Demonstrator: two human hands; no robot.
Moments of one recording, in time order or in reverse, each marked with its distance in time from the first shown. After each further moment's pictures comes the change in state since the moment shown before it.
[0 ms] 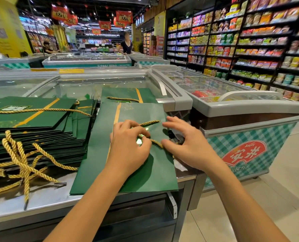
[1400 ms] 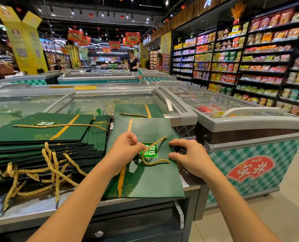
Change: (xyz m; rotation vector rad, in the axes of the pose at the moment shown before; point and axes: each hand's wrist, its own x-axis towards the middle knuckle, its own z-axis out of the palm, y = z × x) left_hand 0.020 -0.003 -0.056 -0.542 -0.310 -0.498; right_hand 0.007 0.002 0.006 -0.031 0.008 0.143
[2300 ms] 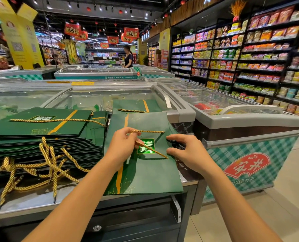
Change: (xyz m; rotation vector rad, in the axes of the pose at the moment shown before) left_hand 0.006 -0.004 0.011 -0.023 0.134 0.084; right_hand 0.000 0.004 0.000 0.085 -0.004 -0.009
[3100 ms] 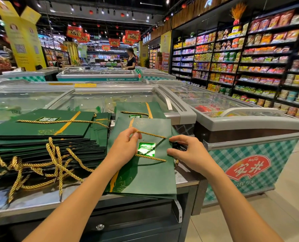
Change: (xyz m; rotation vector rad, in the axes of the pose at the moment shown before) left_hand -0.001 -0.006 -0.013 0.275 -0.026 0.170; right_hand 0.000 -0.001 -0.001 0.021 -0.016 0.021
